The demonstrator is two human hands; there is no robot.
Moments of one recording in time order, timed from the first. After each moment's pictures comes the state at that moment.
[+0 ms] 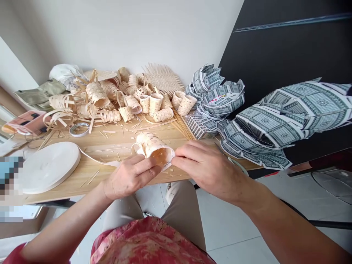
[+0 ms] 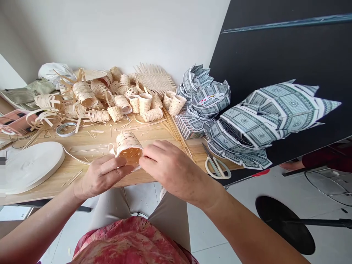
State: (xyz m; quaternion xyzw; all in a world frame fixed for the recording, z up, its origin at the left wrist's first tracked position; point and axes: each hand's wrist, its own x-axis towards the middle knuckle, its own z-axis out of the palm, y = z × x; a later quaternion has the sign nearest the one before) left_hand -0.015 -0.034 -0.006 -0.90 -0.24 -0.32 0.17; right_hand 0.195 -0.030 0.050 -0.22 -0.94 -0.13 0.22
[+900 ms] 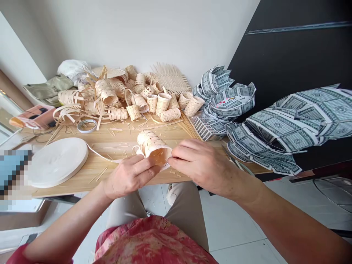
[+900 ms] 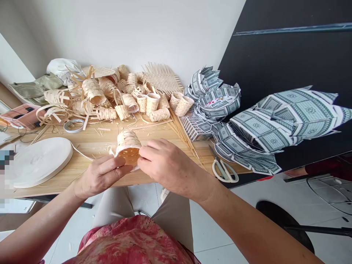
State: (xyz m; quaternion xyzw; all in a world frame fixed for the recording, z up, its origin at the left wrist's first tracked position) left_hand -0.041 -0.040 -0.008 -0.89 -0.26 -0.34 0.19; right_hand 0.163 -0.022 0.051 -0.18 -0.95 -0.17 0.16
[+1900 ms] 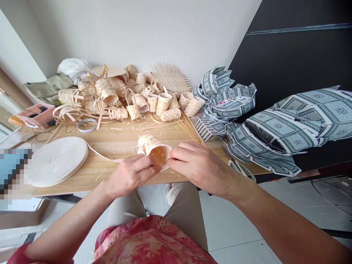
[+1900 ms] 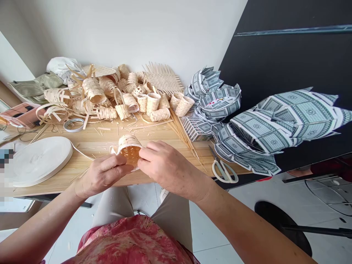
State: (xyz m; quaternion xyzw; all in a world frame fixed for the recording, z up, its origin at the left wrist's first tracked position) left_hand -0.041 -0.038 -0.011 -0.89 -0.26 -0.35 0.14; right_hand 0.160 -0.019 0.043 -0.16 -0.96 -0.14 0.17
